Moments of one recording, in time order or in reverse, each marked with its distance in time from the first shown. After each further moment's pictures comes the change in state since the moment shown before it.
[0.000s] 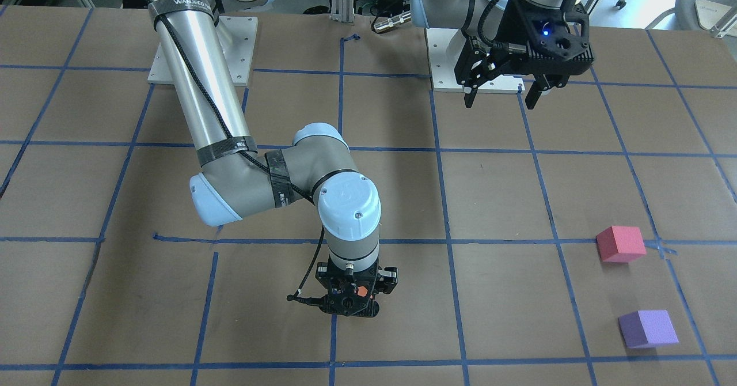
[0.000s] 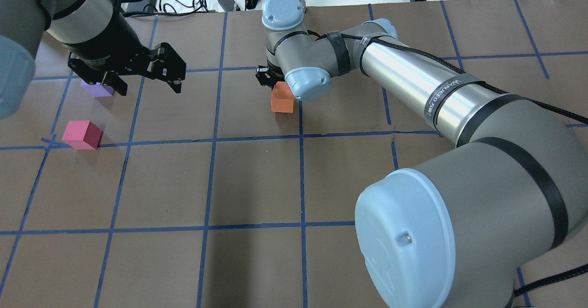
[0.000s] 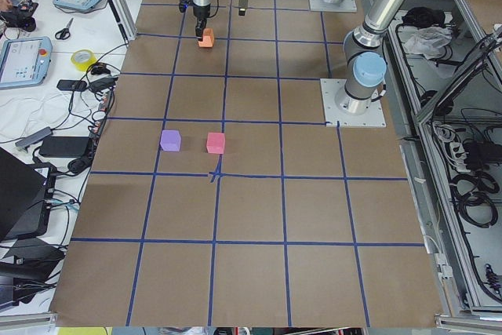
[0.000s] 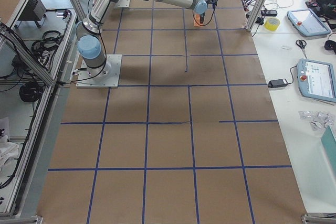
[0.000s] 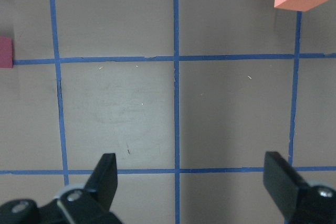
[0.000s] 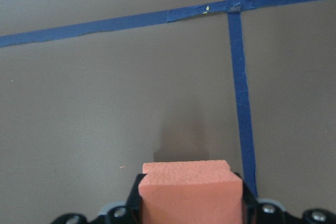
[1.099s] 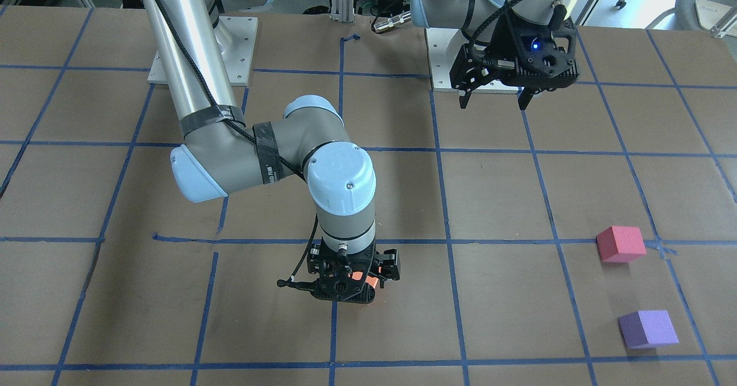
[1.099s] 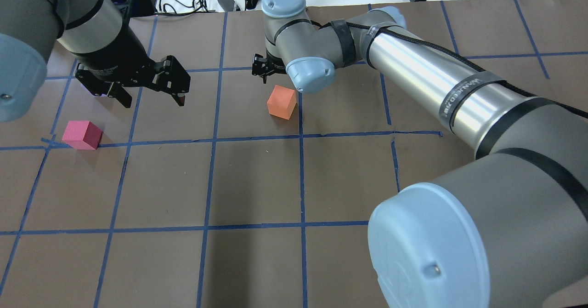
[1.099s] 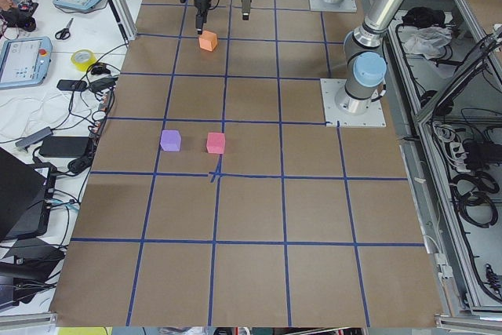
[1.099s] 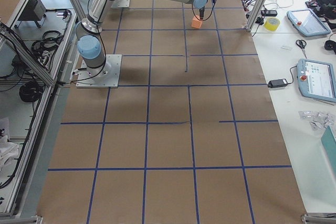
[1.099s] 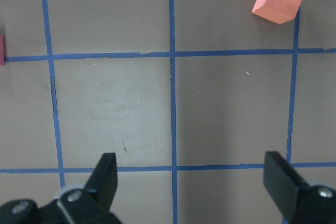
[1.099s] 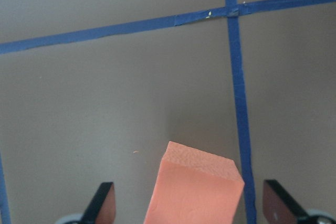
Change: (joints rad) left arm -0.005 -0.017 -0.014 -0.078 0.012 -0.001; right arm -0.022 -0.107 0.006 0.073 0.011 -0.003
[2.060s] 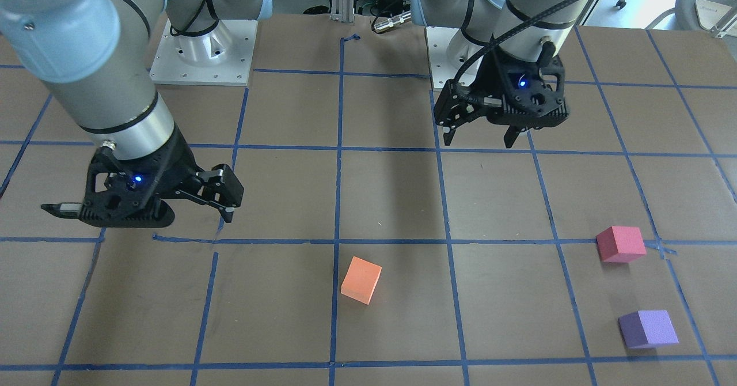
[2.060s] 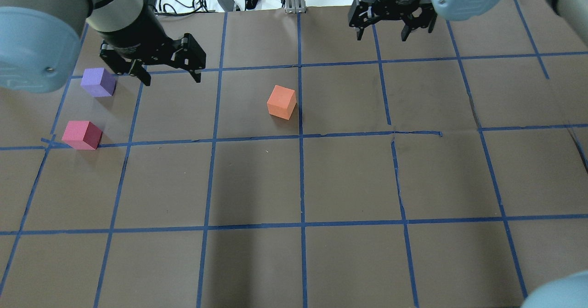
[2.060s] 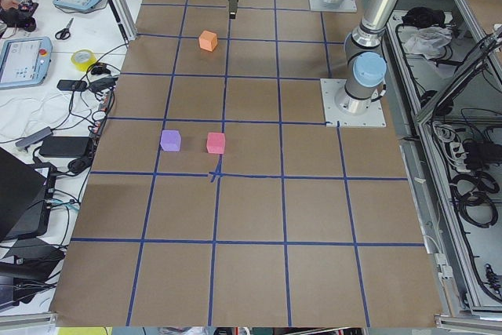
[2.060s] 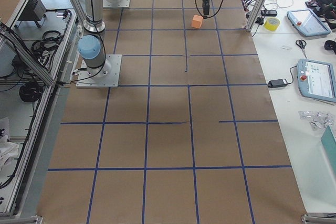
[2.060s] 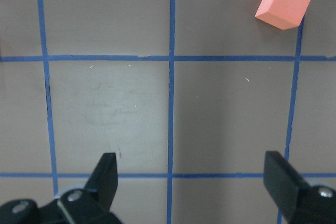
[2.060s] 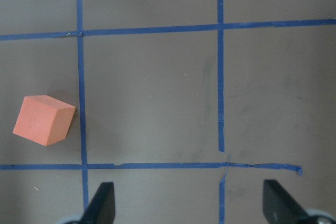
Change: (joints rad) left arm -0.061 -0.142 0.063 0.194 -0.043 -0.045; right arm -0.314 -0.390 0.098 0.370 0.021 -0.438
